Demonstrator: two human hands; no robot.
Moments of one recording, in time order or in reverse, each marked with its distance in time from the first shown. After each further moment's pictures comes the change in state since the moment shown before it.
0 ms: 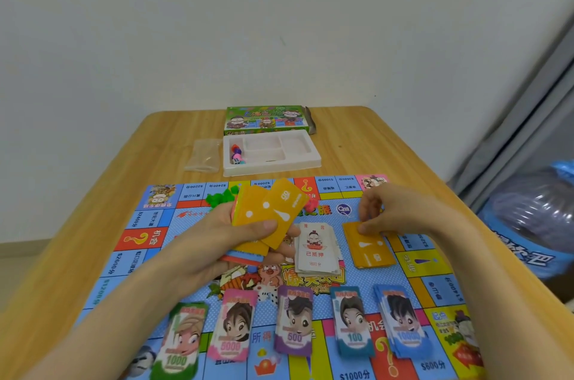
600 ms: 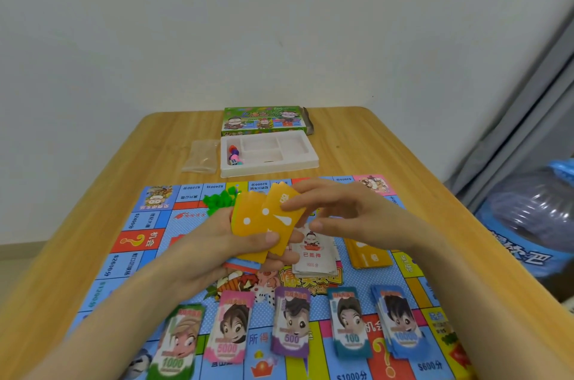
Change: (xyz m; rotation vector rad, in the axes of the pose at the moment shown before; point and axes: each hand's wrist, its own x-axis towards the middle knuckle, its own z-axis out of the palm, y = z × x) left_hand -0.001 -0.002 0.003 0.032 -0.057 0.019; right_hand -0.019 -0.037 0.022 0.441 -0.031 -0.736
